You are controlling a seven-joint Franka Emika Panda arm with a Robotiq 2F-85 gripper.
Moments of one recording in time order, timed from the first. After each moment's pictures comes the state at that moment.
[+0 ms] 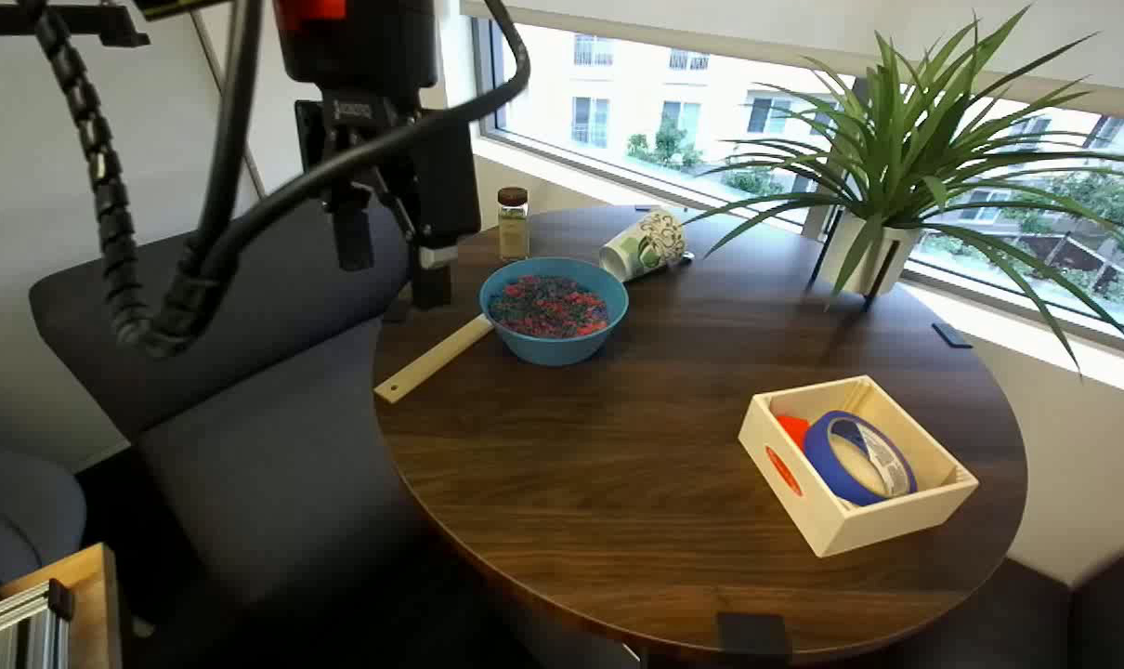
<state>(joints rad) 0.01 -0.30 0.06 -2.02 -0.18 1.59 -0.10</state>
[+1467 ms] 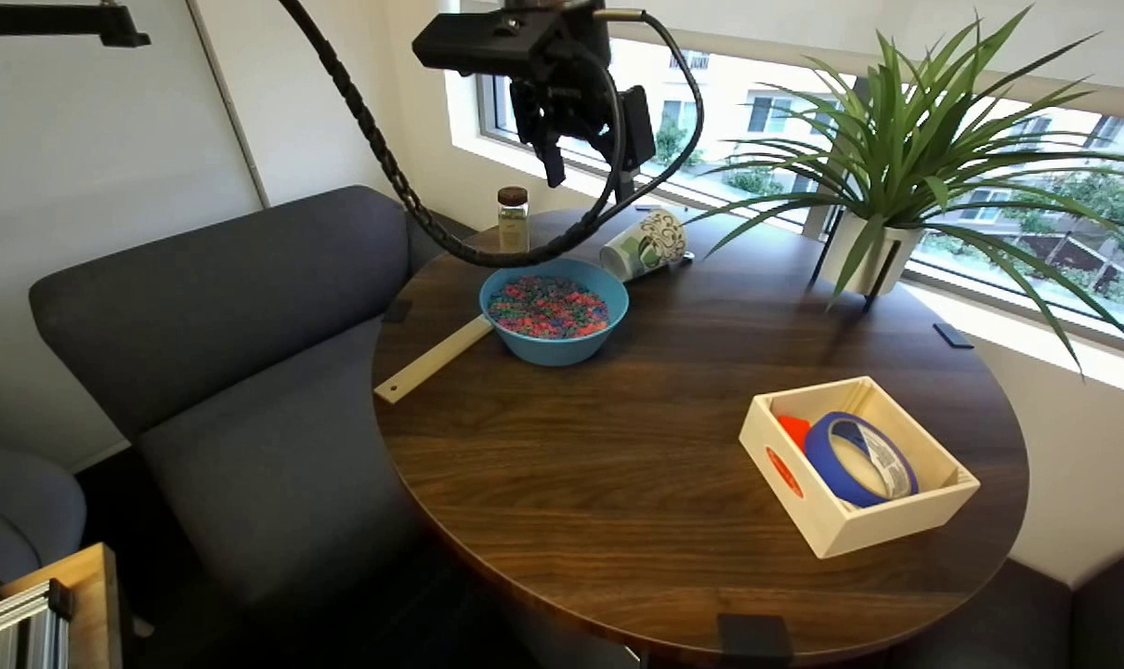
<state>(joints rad) 0.06 0.14 0.09 -1.65 -0.15 2.03 0.03</state>
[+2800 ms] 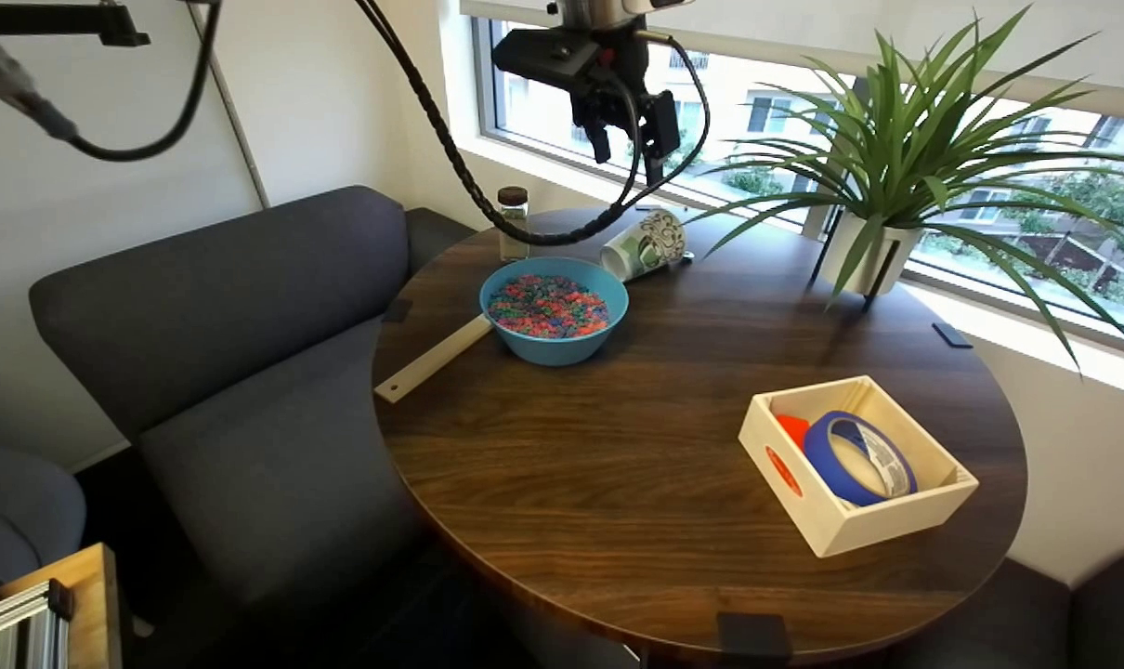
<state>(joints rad) 0.14 0.51 0.07 -1.18 -0.16 1.99 0.24</state>
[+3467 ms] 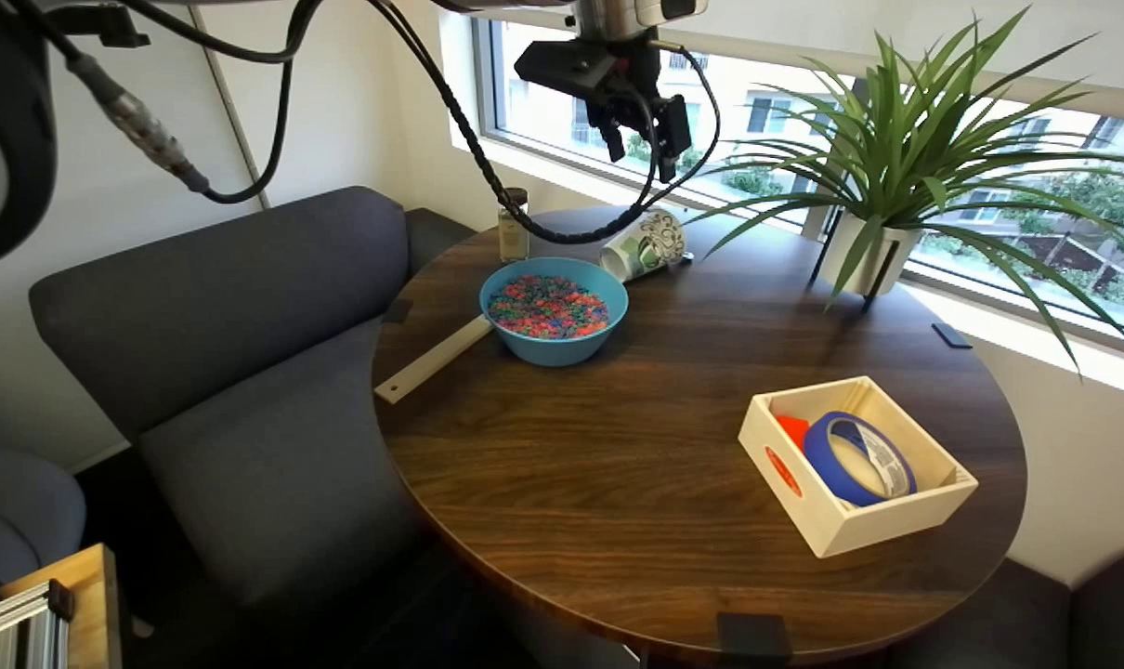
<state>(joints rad) 0.17 0.67 0.06 -0.95 -0.17 1.96 0.24</state>
